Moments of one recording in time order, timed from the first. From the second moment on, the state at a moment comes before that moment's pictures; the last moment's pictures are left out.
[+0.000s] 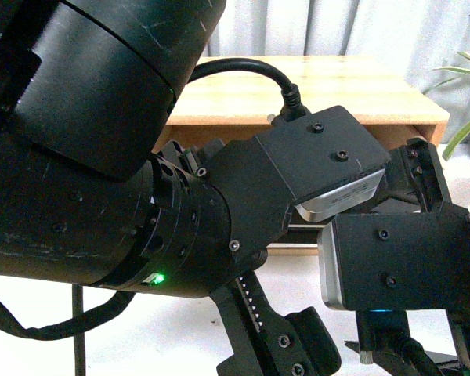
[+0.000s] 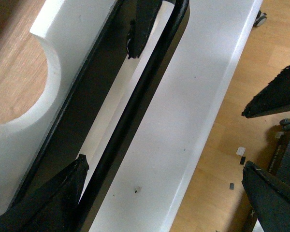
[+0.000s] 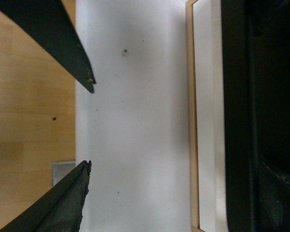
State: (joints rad) left arm -0.62 1.62 0.86 -0.04 0.15 0.60; right arm 0.33 1.59 0.72 0.03 -0.39 -1.31
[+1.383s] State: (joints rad) left arm 0.18 0.97 0.40 0.55 0.18 -0.02; right arm -0.28 0.74 0.37 0.34 -0.27 0.02
